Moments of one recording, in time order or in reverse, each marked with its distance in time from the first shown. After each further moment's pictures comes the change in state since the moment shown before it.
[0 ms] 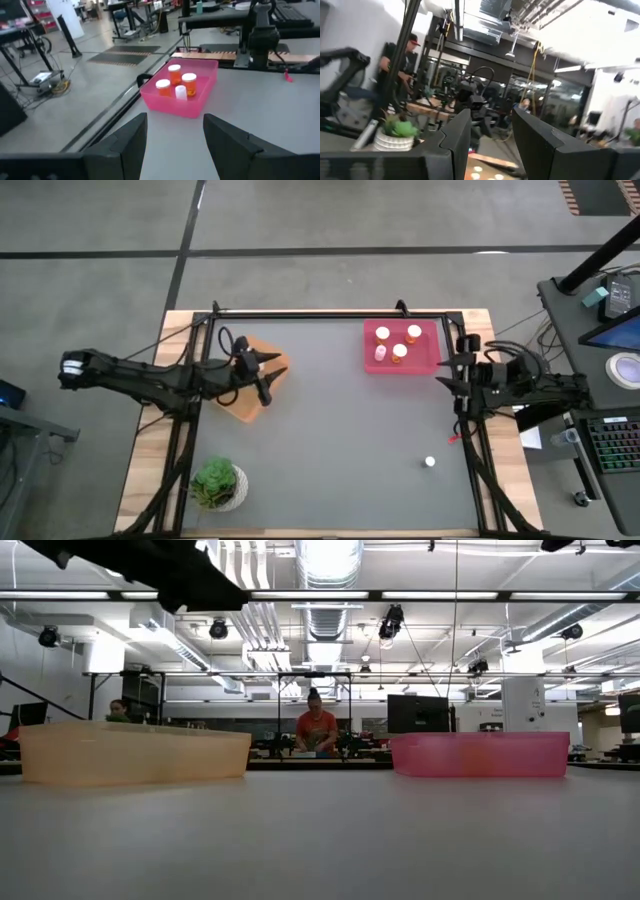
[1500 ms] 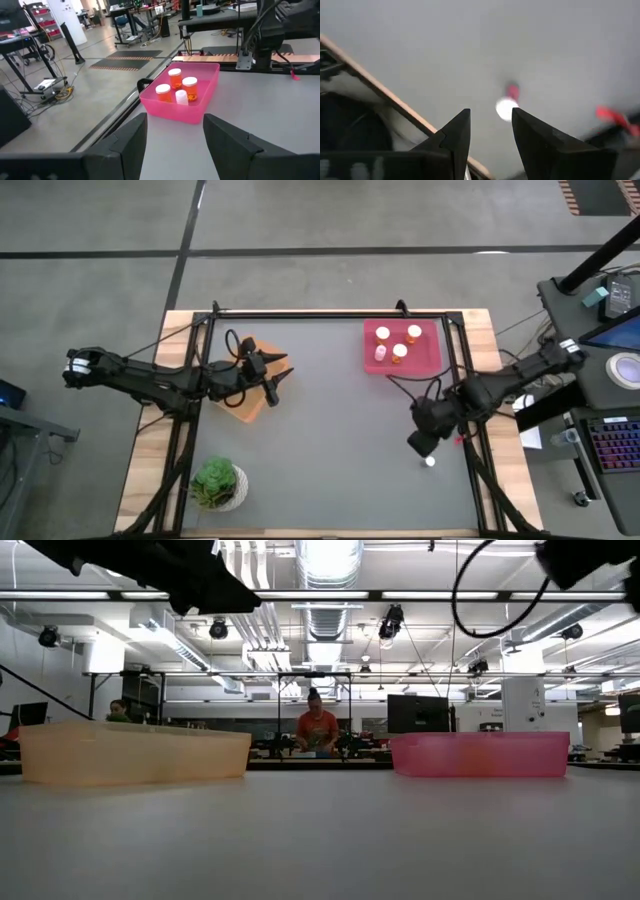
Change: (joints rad) left arm 0.000 0.093 -0.002 0.124 -0.010 0.046; right arm 0.377 0.978 0.602 -1.212 -0.217 1.634
